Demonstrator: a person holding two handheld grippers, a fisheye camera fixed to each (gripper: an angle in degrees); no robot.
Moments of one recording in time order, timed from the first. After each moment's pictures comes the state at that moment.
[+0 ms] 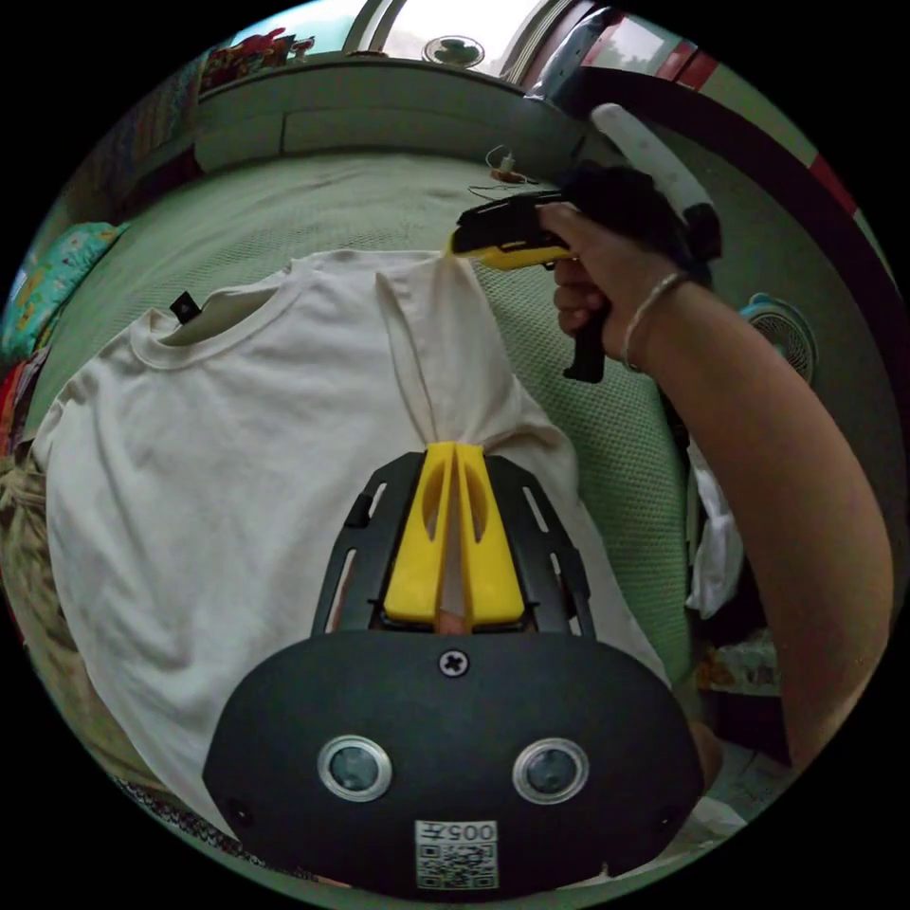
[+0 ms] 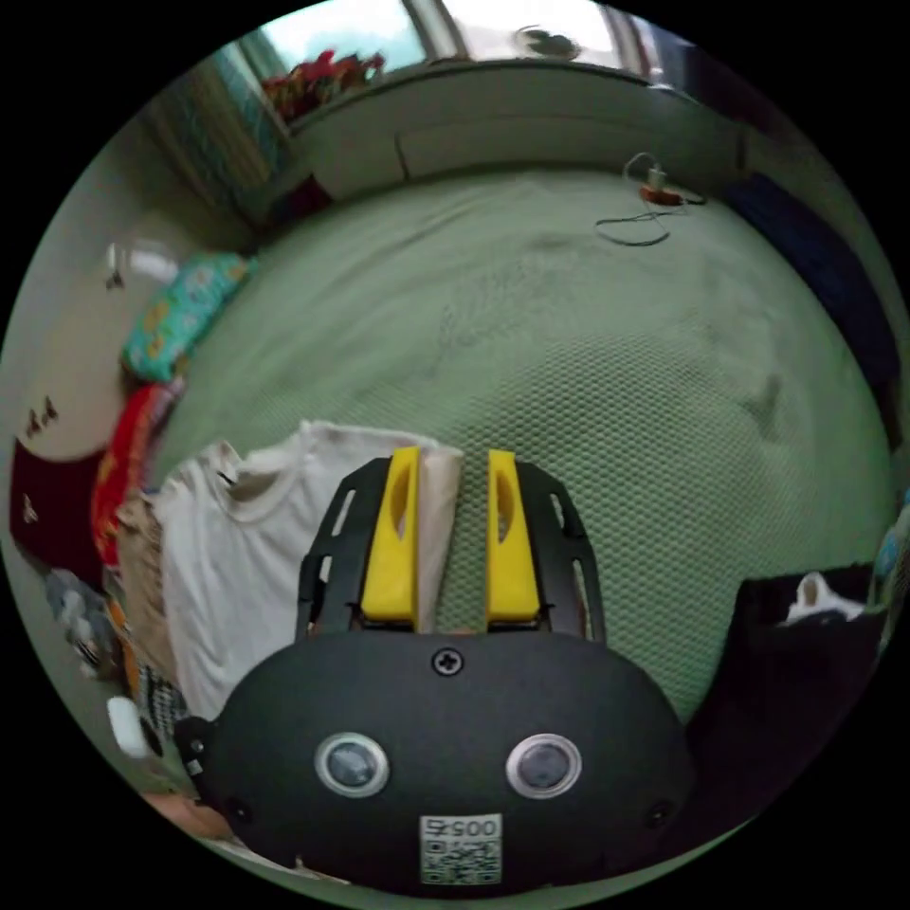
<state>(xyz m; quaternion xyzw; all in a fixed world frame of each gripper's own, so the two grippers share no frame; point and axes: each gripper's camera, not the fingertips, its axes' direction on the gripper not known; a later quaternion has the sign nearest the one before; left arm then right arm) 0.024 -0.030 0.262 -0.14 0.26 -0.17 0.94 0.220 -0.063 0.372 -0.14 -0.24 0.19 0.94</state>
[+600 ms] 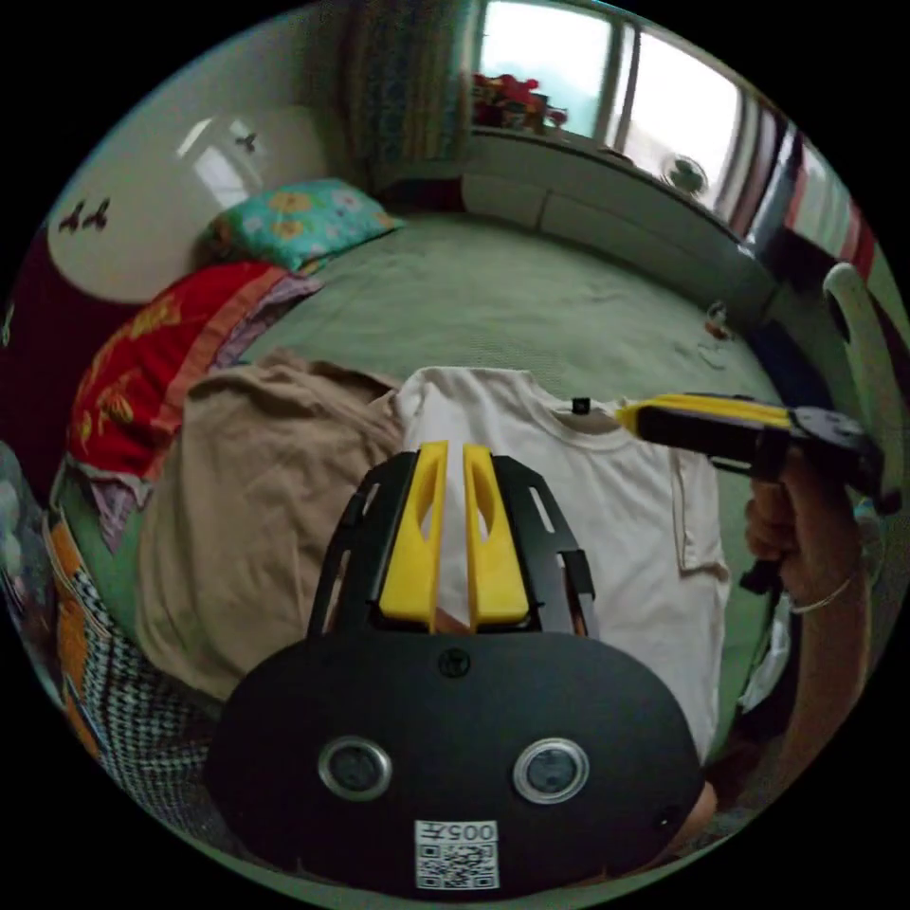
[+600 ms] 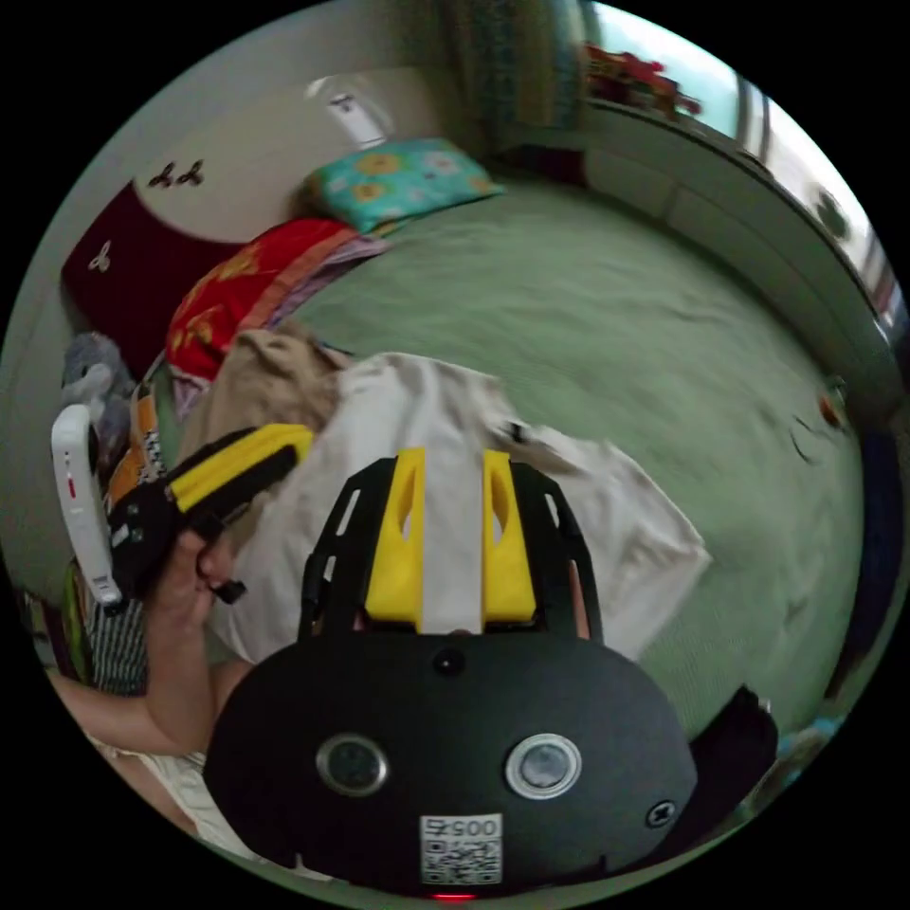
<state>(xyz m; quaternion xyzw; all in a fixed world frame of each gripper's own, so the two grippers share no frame) -0.224 0.071 0.152 -0.11 0.03 -0.39 0.92 0.002 -0.195 0.241 -0.11 -0.32 -0.11 0.93</state>
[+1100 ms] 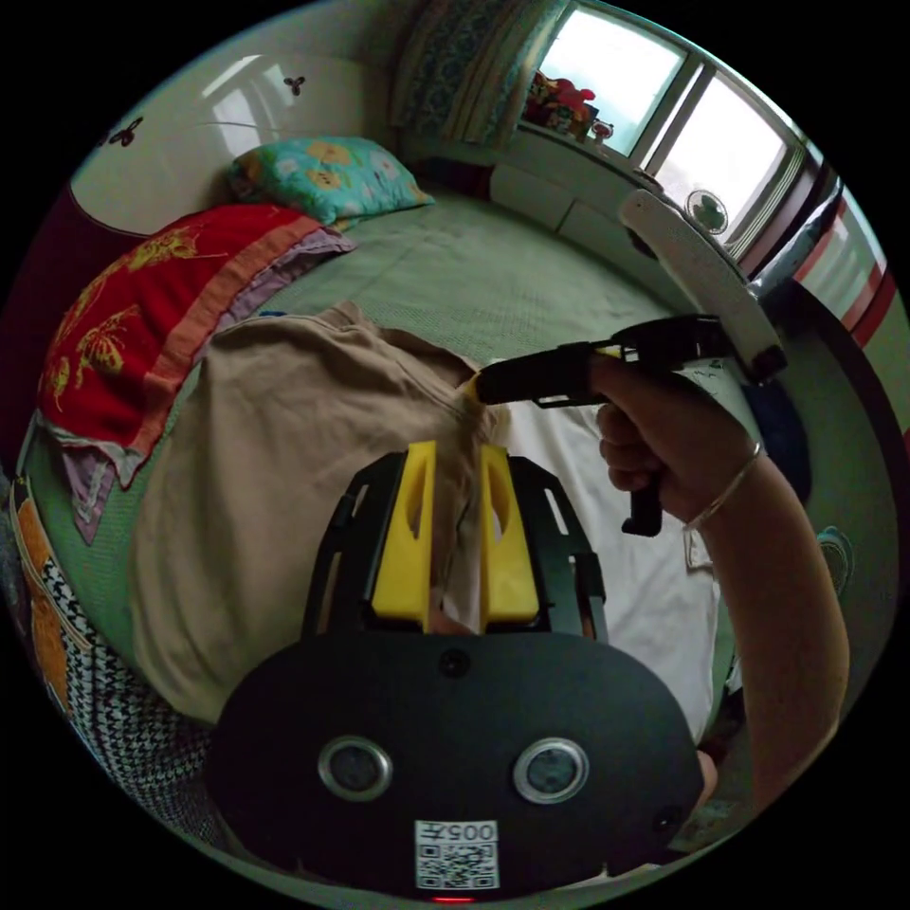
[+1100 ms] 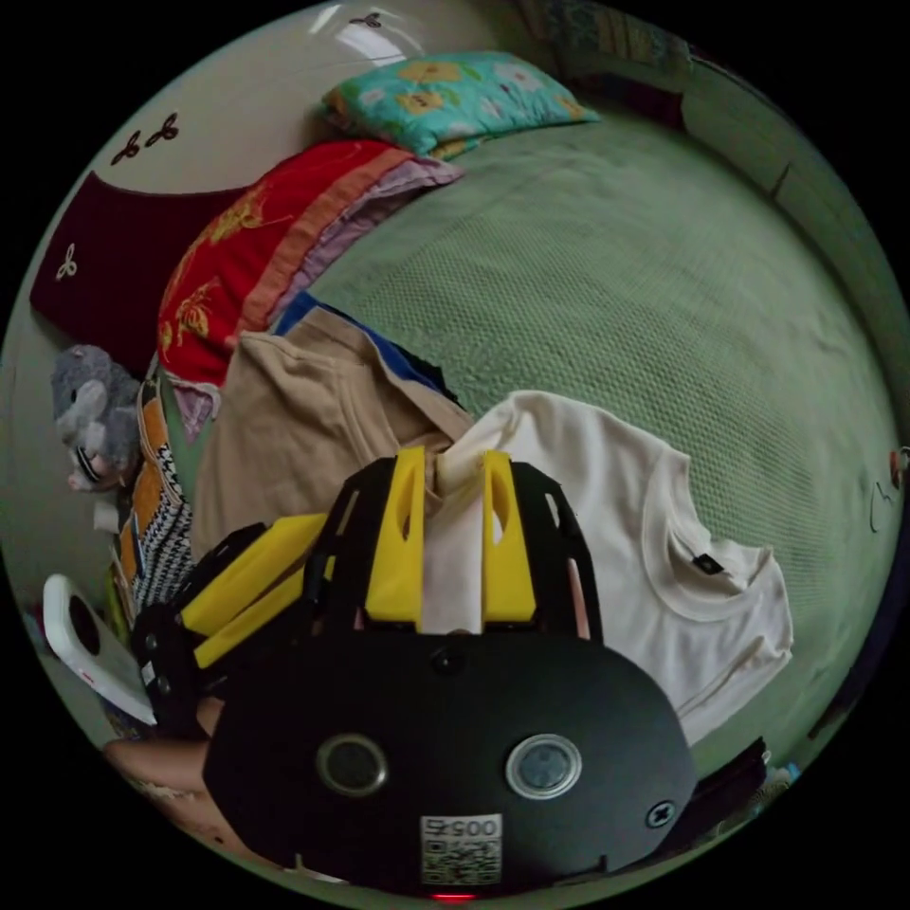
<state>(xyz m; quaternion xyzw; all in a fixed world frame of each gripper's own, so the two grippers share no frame) -0.335 0.137 0.131 -0.12 0.08 -0.41 0.90 -0.179 -0.302 0.284 -0.22 -0.36 -0.14 0.89</state>
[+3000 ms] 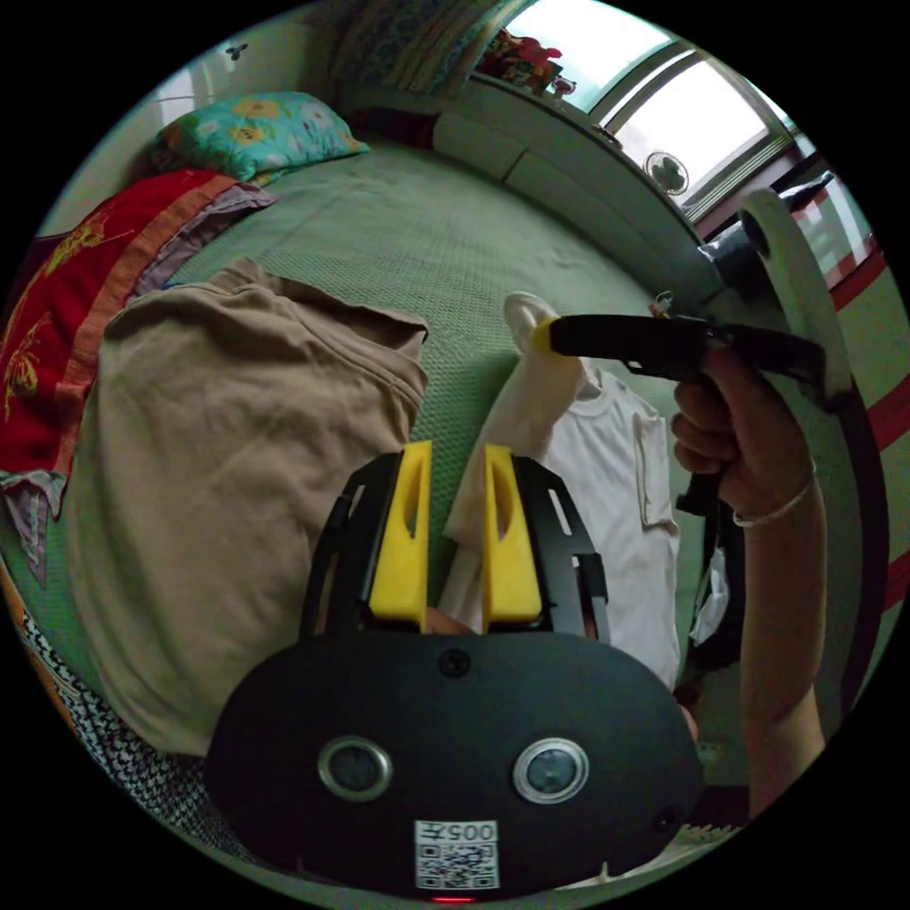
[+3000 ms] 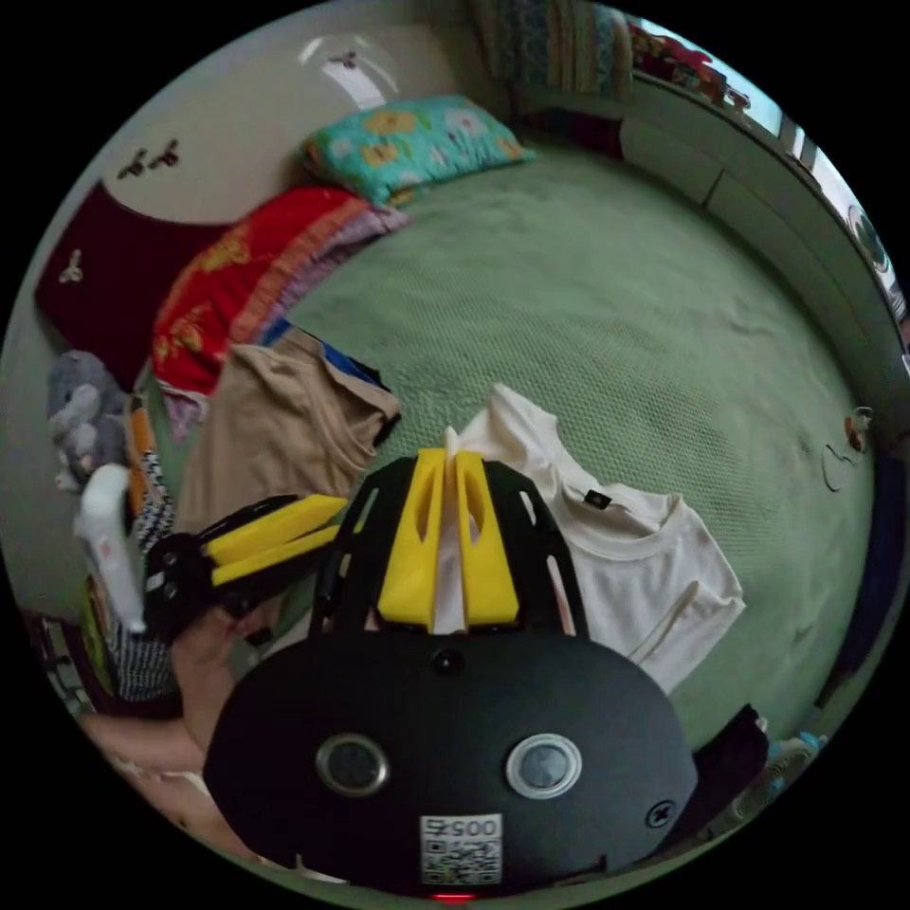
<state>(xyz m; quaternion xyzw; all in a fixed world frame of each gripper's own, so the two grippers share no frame) -0.457 0.149 0.127 -0.14 0.19 -0.38 0.89 -0.160 -0.363 0.220 -0.17 -0.32 -0.12 0.92</state>
